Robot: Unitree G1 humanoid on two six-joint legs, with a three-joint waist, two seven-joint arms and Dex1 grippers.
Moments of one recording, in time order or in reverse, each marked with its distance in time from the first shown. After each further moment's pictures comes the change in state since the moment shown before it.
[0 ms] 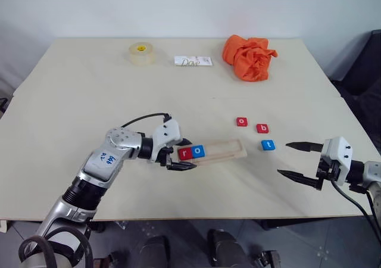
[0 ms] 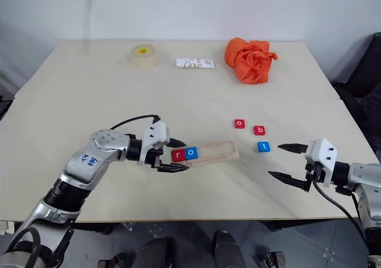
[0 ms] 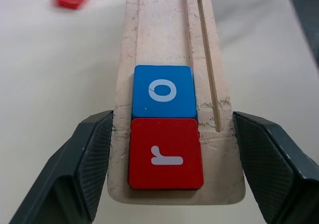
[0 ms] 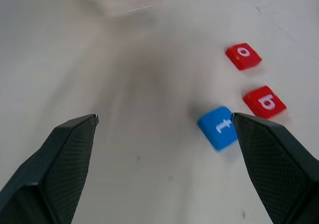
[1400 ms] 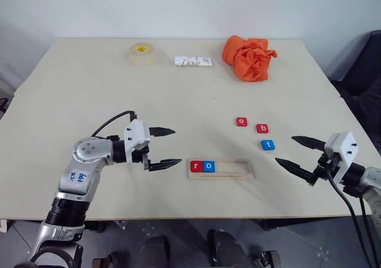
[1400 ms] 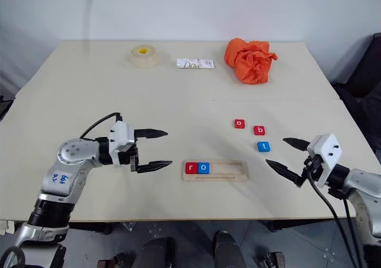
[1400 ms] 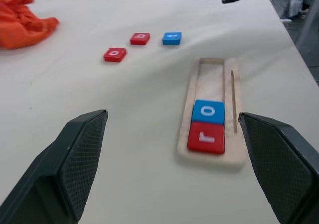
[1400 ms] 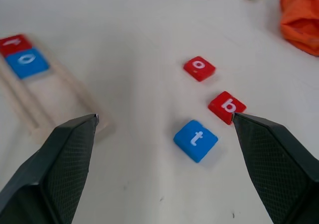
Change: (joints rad) left arm 0.252 -0.009 0.347 0.013 -0.097 -0.381 -0.064; right arm 0.081 0.113 -0.079 -0.252 0.087 0.278 -0.353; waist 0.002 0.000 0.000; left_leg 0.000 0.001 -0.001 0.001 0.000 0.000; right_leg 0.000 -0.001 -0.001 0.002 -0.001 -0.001
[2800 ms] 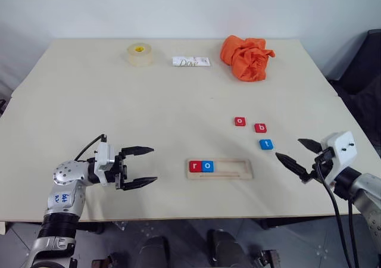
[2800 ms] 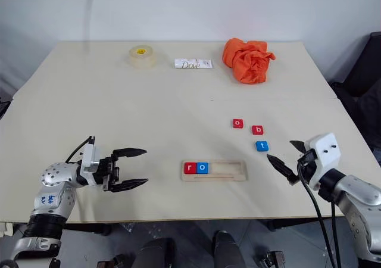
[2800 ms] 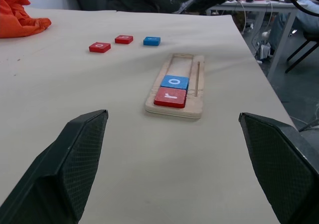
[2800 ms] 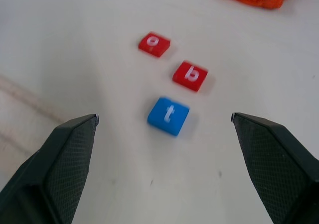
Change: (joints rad) left arm 0.064 -0.006 0.101 0.346 -0.150 -0.286 -0.301; right arm 0.000 0.063 -0.027 -0.239 0.024 0.355 -0.288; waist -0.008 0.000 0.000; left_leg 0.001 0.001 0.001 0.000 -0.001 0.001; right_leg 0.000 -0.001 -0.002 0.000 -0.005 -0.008
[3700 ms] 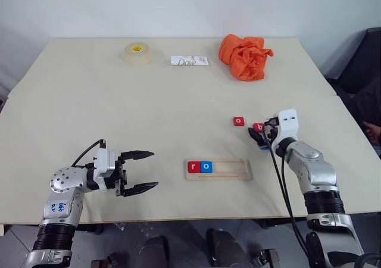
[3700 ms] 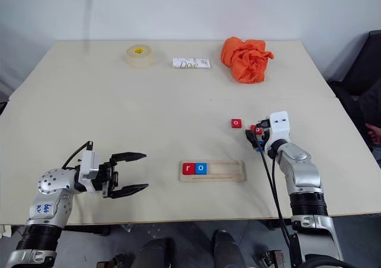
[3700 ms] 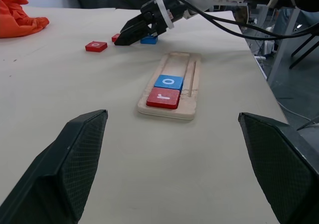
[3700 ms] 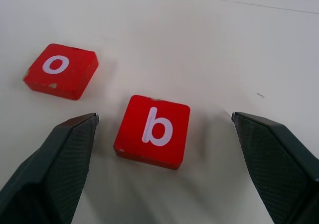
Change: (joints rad) left arm 0.106 0.004 0.005 -0.140 0.000 0.026 0.064; right arm -0.476 0.284 0.230 0.602 -0.290 -0.100 -0.305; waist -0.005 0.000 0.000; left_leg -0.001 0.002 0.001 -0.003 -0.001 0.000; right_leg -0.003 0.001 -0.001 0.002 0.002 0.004
